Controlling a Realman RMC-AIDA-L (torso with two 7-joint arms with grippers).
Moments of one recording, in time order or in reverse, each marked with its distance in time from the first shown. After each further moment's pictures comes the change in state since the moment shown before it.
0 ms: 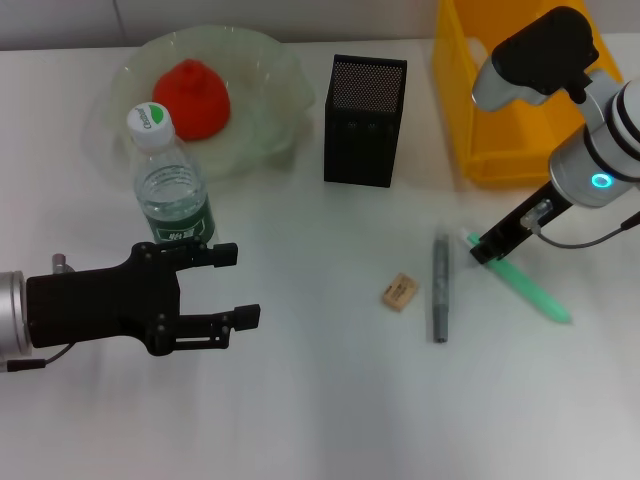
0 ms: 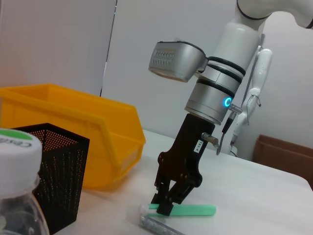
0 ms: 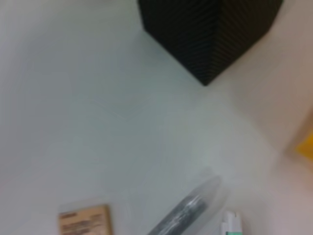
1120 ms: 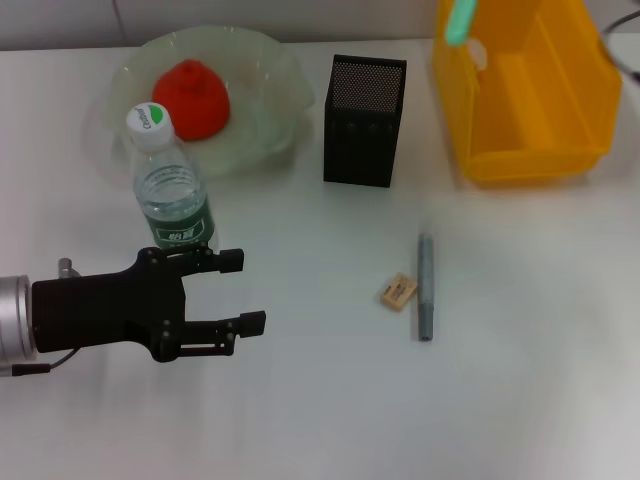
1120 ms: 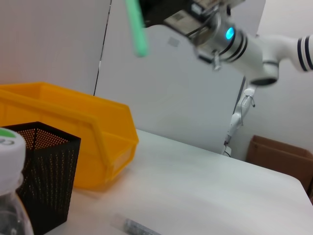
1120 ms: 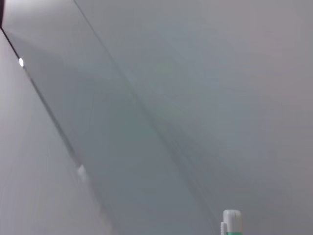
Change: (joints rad) left arm 0.001 -0.005 0.009 0.000 0.001 0.008 -0.003; right arm -0.083 -0.067 0.735 0.477 1.214 -0.117 -0.999
